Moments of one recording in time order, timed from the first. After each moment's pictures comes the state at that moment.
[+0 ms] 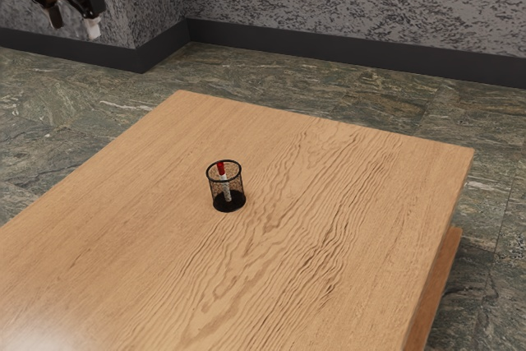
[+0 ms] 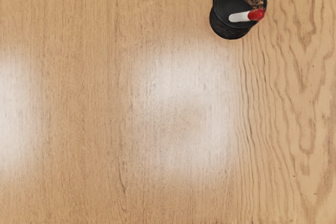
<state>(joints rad) 0.46 0.08 -0.37 -1.15 0.09 1.23 0.18</state>
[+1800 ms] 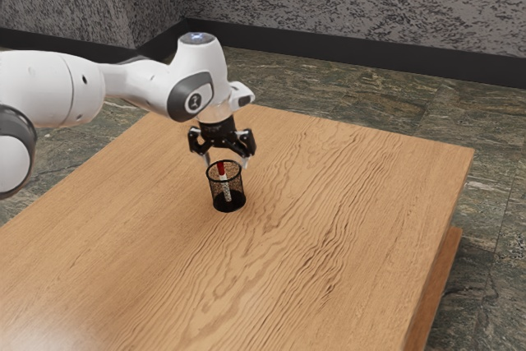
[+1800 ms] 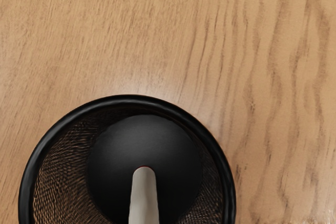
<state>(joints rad) 0.16 0.53 -0.23 -1.55 0.18 2.16 -0.42</state>
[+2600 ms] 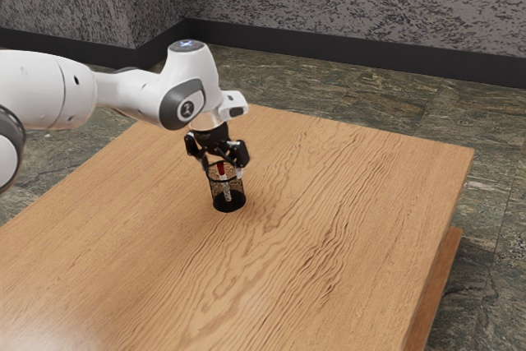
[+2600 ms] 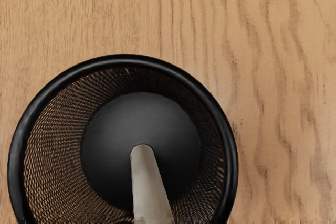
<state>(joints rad) 0.17 0.48 -0.22 -1.67 0.12 2.23 -0.14</state>
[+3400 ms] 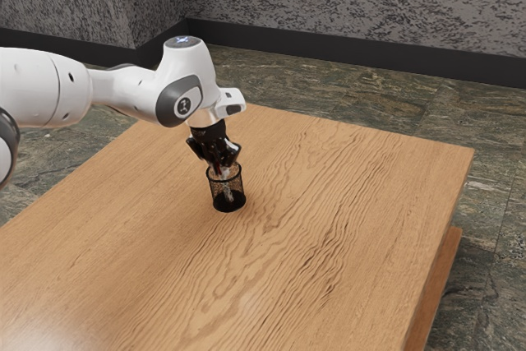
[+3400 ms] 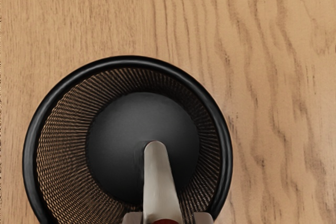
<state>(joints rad) 0.17 0.45 -0.22 -1.68 0.11 2.22 -0.08</state>
